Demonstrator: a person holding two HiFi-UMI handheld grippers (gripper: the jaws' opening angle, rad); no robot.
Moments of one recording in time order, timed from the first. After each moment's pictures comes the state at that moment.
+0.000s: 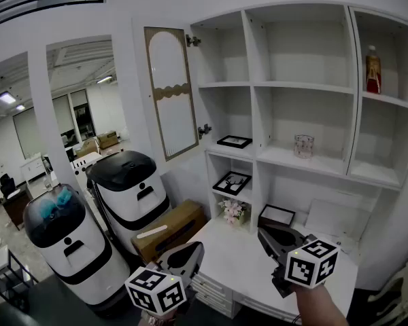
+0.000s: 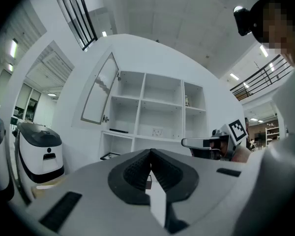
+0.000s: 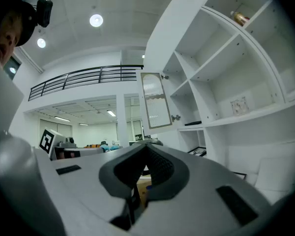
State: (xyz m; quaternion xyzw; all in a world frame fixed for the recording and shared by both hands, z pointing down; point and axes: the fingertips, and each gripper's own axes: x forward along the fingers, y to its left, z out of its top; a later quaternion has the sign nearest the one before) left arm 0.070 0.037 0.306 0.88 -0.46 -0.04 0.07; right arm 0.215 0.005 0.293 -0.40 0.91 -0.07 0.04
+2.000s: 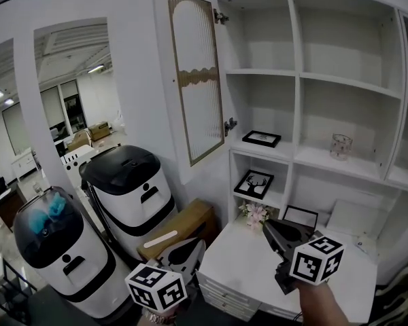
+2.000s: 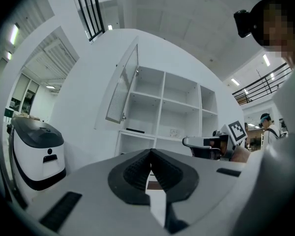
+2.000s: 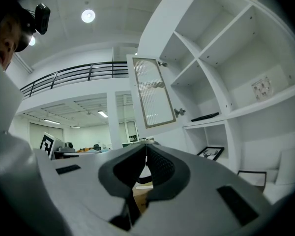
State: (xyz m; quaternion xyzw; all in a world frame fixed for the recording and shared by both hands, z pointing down) left arm -0.071 -0.096 0.321 0.90 -0.44 -0.04 0.09; right arm 0.087 -0.121 0.302 -0.43 0.90 -0.10 0.05
